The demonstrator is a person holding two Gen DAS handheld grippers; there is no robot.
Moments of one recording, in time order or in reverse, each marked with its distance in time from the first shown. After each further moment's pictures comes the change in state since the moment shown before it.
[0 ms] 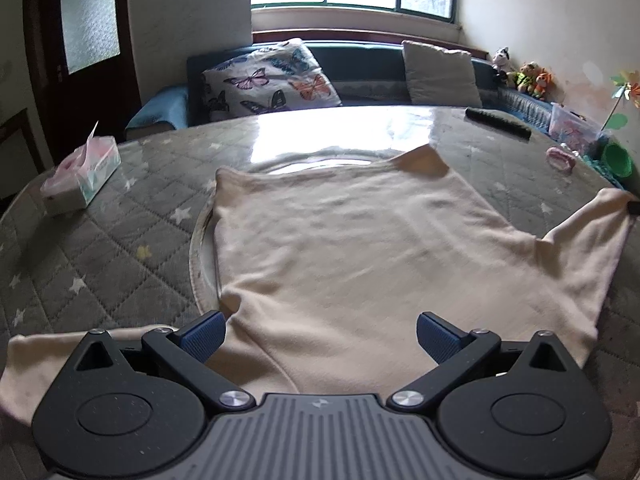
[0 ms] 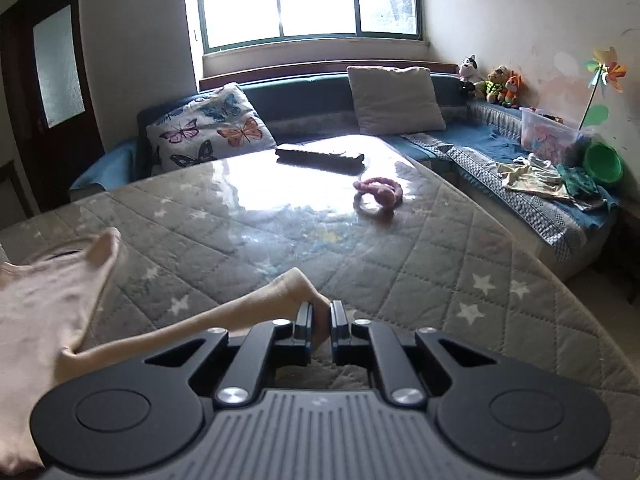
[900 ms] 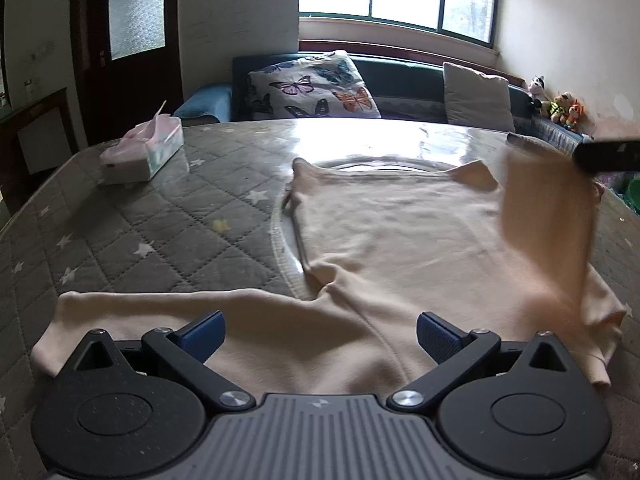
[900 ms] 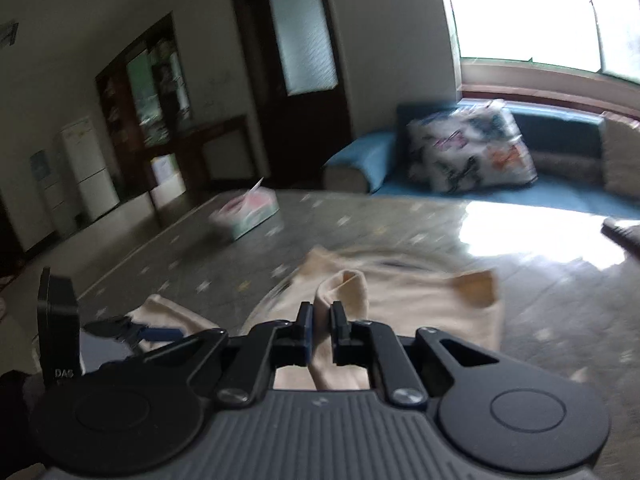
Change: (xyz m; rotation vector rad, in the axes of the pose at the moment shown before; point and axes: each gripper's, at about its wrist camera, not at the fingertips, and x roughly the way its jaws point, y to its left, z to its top) left arm -0.025 0.051 -0.024 -0.102 -0.049 0.065; right arm -0.062 0.261 0.025 -0.333 0.042 0.651
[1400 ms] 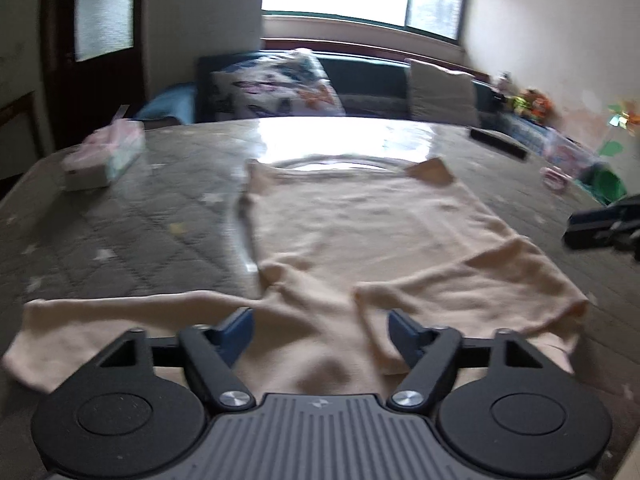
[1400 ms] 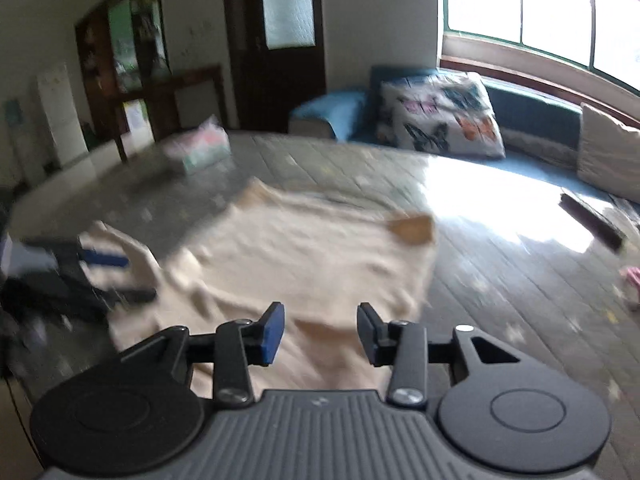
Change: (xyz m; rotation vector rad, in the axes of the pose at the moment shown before) left arm -0.001 -0.025 0.001 0.063 0.019 -0.145; right arm -0.016 -0.052 -0.045 -0.064 0.144 -0.147
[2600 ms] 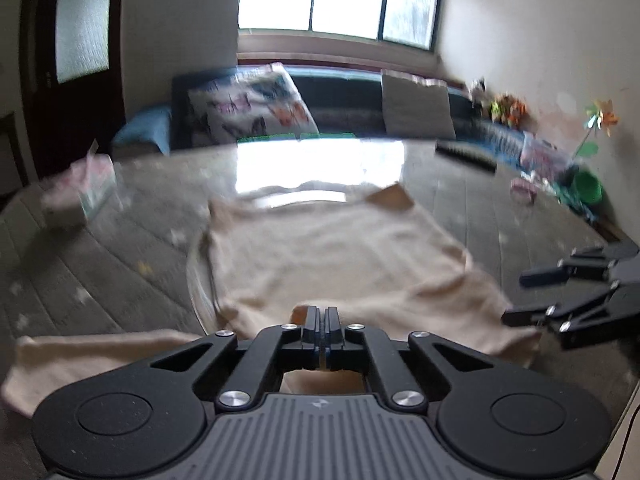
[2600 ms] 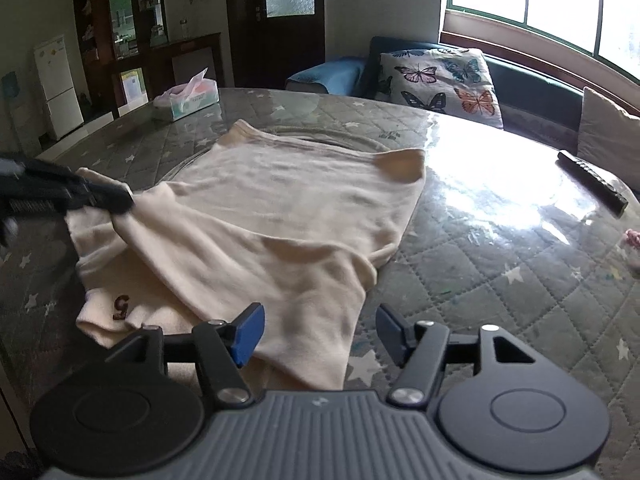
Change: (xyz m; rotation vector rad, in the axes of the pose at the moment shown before) left arm -0.032 -0.022 0.029 0.019 -0.074 -0.022; right arm 0.020 -0.010 -0.038 -0.032 0.049 -0.006
